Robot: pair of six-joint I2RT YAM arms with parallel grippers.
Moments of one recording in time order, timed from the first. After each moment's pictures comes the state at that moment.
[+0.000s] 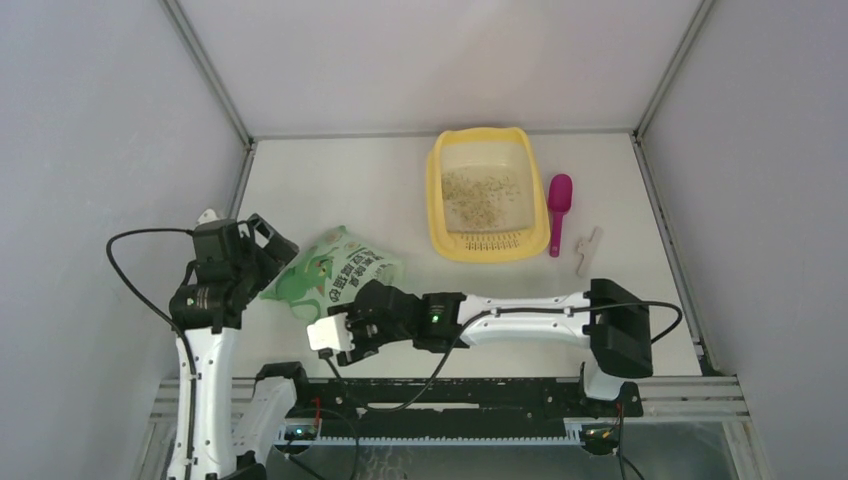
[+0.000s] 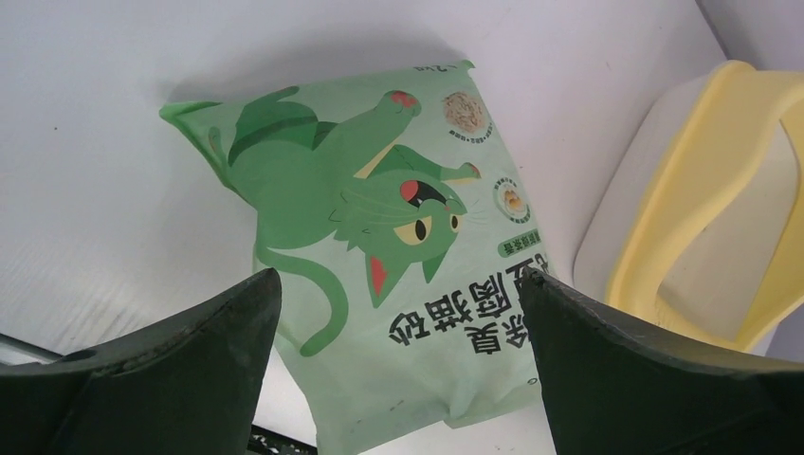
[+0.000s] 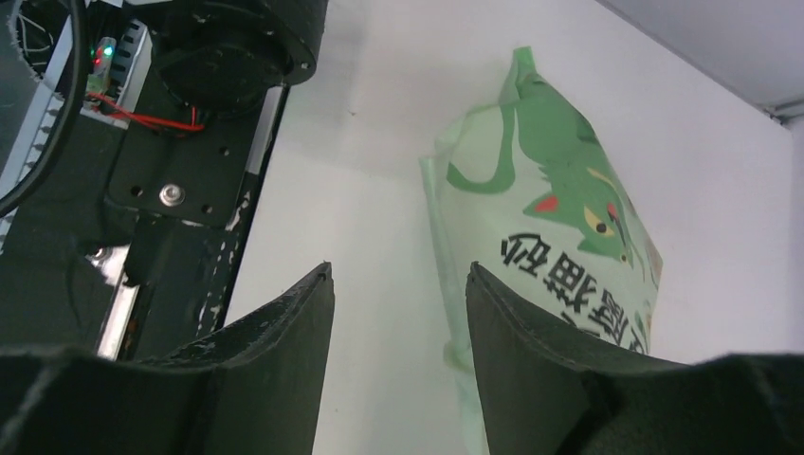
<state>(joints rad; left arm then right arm) 0.08 0.76 1.03 -0.98 -0.08 -0.69 1.37 1.68 1.28 -0.14 -0.12 -0.57</state>
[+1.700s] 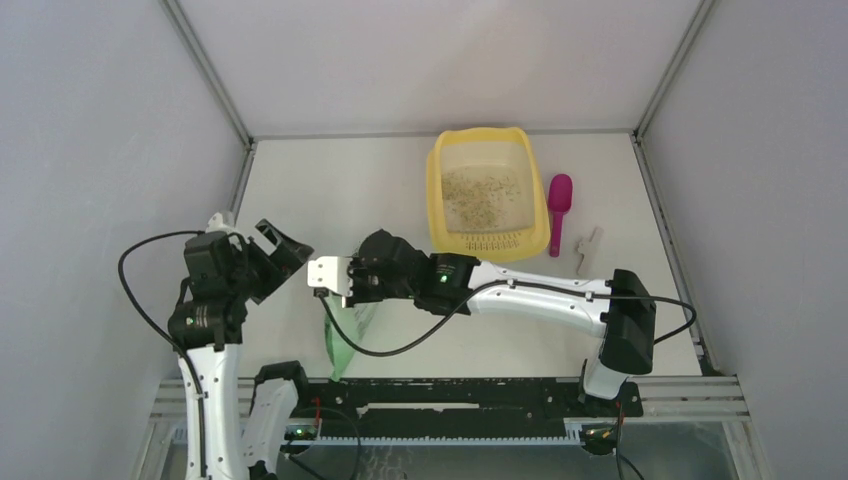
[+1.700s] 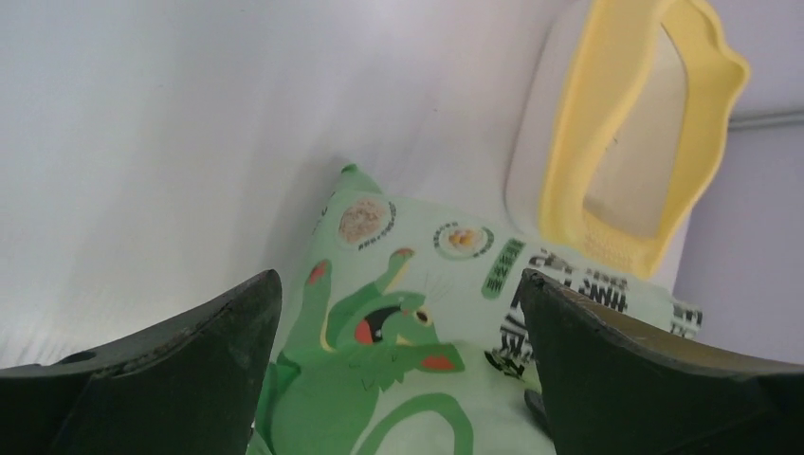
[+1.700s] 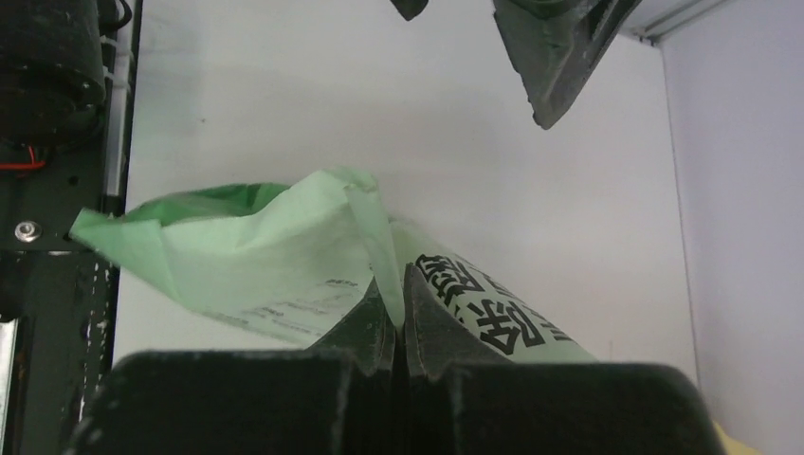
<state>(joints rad) 0.16 0.68 0.98 -0.96 0.20 -0.62 1.25 1.69 1.49 -0.25 -0.04 -0.54</state>
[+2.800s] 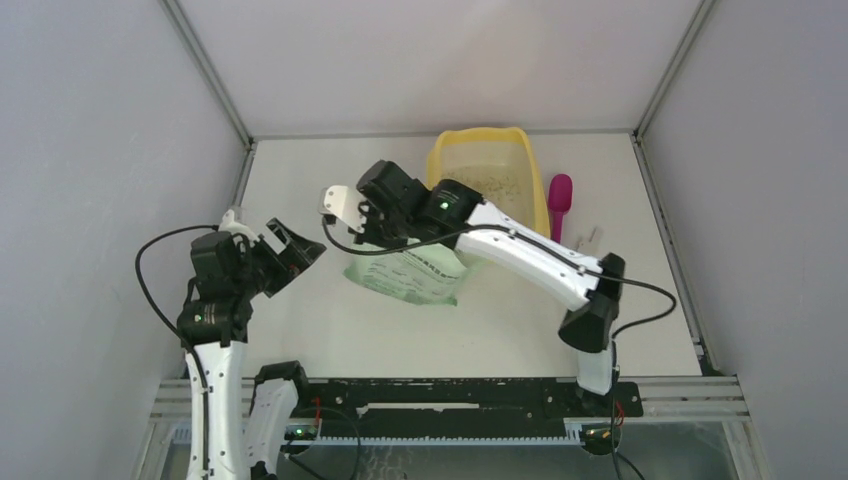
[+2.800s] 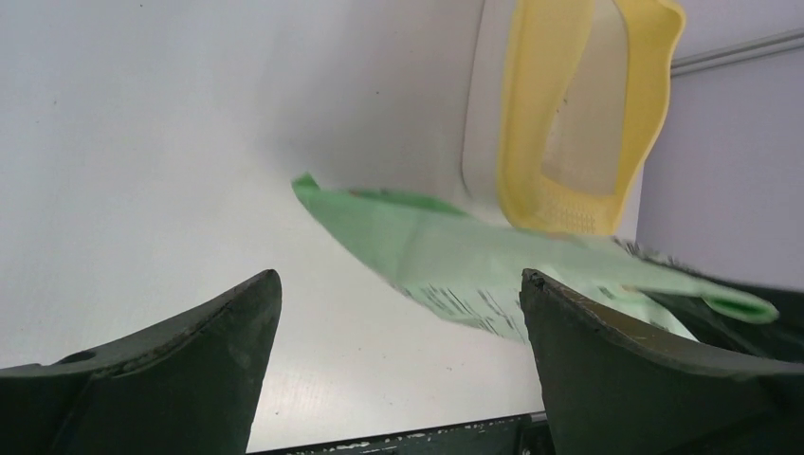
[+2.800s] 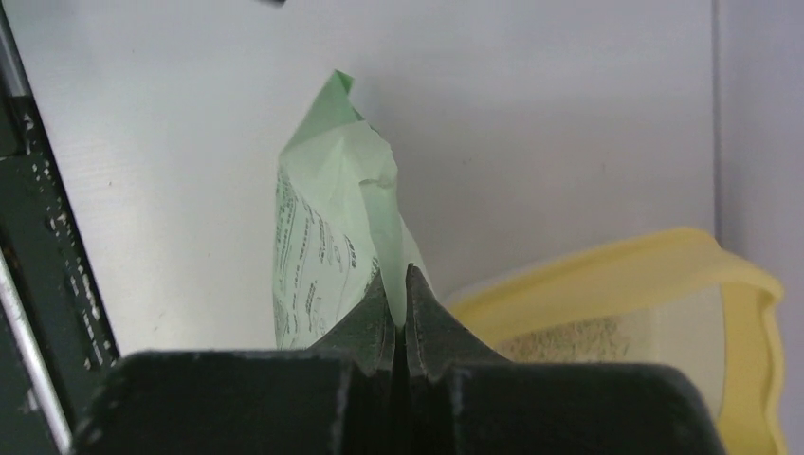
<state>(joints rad) 0.16 0.67 0.90 -0.82 0.38 -0.59 1.08 1.83 2.03 -0.98 0.02 -0.43</state>
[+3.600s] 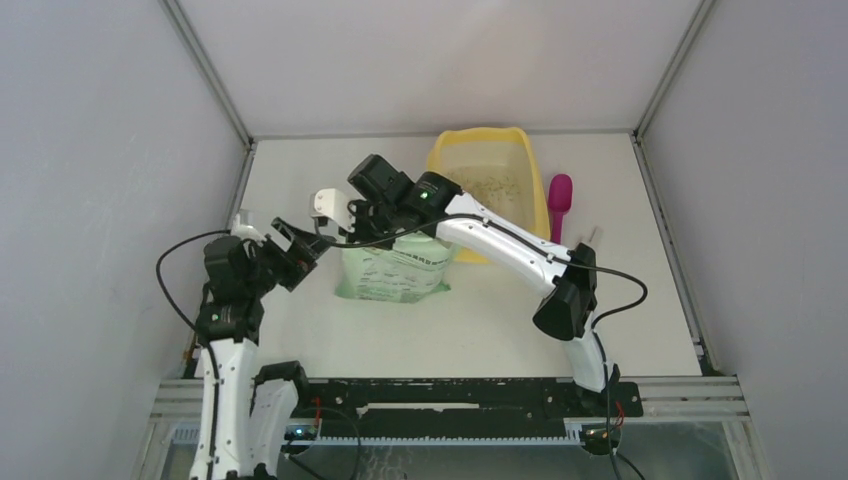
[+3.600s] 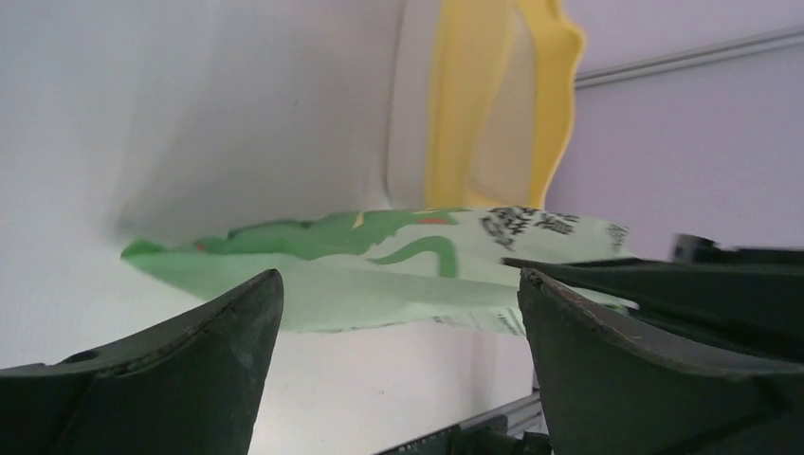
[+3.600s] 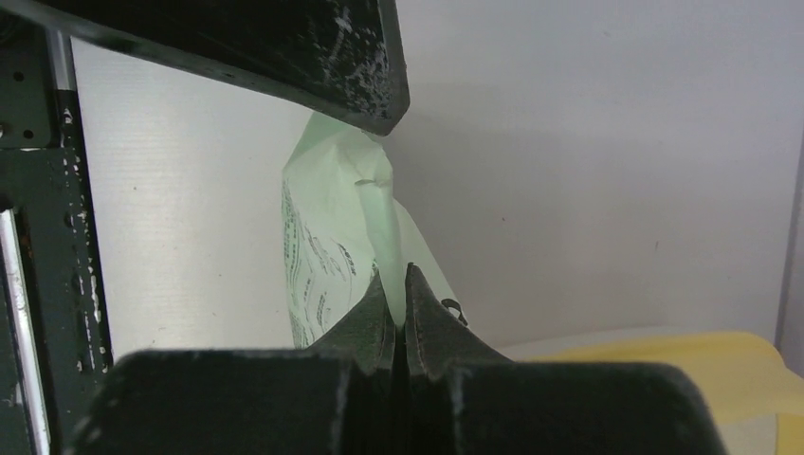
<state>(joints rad) 0.16 0.67 0.69 -0.55 0.51 -0.80 1.02 2.05 2.20 -0.99 -0.21 -0.53</state>
